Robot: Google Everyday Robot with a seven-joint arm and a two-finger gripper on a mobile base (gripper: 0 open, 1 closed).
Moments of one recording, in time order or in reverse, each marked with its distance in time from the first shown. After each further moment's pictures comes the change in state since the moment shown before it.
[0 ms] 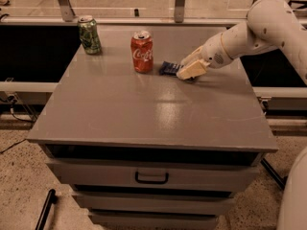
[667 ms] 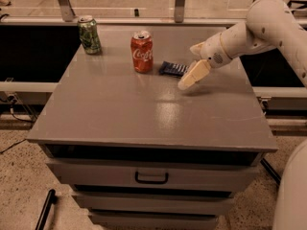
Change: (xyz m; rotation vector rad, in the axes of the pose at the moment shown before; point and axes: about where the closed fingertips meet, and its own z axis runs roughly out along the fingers) arm 0.000 0.000 0.003 -0.023 -0.004 -0.002
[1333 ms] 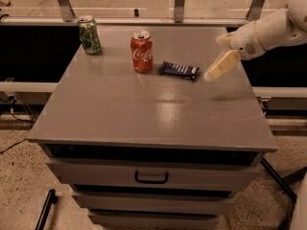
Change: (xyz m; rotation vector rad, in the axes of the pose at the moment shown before) arm 0.014 -0.011 -0.076 0.058 -0.014 0.025
